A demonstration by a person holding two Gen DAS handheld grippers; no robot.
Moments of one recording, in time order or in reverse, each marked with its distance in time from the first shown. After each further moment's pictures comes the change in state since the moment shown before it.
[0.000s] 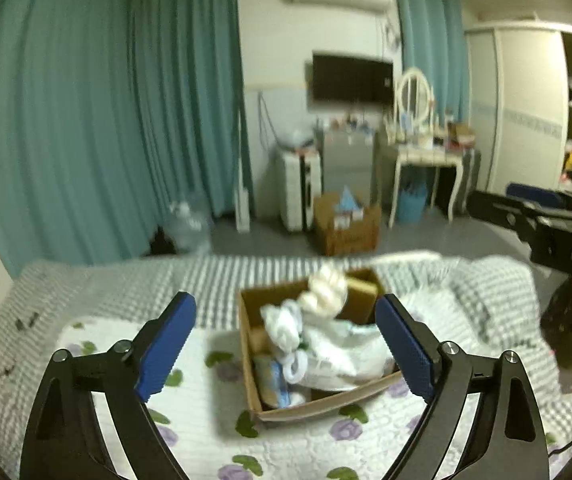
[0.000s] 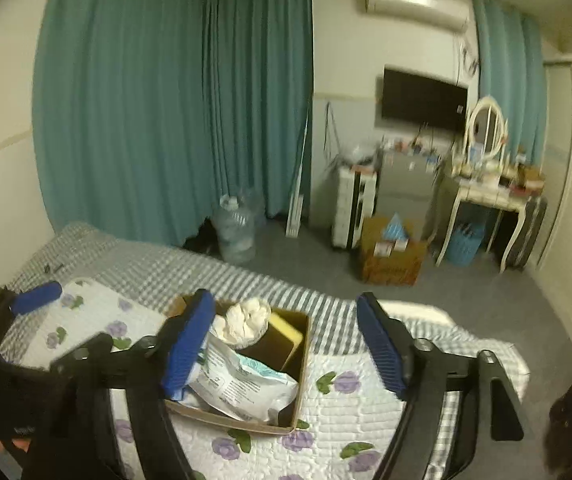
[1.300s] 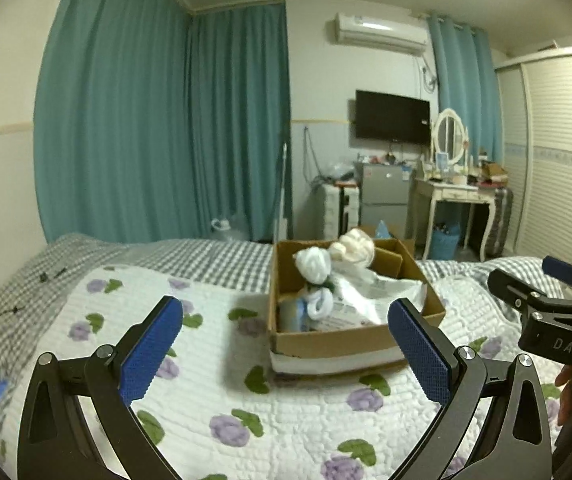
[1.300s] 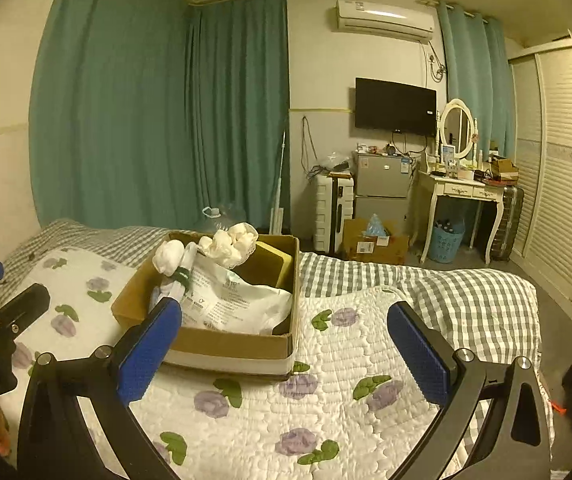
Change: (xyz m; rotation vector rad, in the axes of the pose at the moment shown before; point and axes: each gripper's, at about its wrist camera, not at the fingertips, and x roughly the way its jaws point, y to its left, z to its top) left arm -0.017 -0.008 -0.136 -0.093 -0.146 0.151; right arm 0.006 0.009 -0.165 0.046 -0.084 -0.074
